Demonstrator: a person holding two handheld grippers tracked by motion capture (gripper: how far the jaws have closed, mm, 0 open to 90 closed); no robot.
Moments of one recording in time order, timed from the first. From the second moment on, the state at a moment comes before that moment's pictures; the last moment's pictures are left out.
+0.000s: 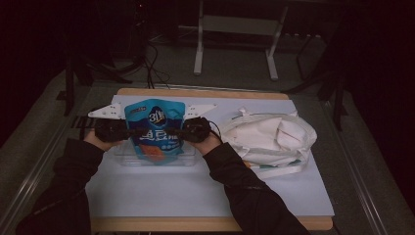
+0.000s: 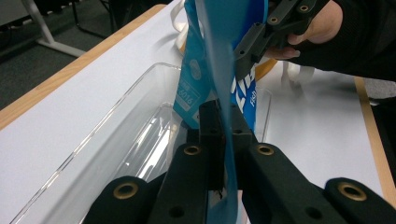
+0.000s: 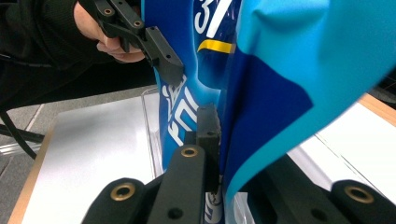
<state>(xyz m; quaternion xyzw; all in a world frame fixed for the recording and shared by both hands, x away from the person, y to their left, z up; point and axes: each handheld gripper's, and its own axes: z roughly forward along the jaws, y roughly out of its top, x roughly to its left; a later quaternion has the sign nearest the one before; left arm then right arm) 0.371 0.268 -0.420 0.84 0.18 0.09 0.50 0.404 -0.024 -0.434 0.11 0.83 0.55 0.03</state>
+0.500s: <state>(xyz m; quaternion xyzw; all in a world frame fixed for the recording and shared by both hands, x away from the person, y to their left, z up) 0.366 0.263 -0.417 0.83 0.23 0.10 0.51 0.405 -0.024 -0.421 0.11 0.83 0.55 0.03</state>
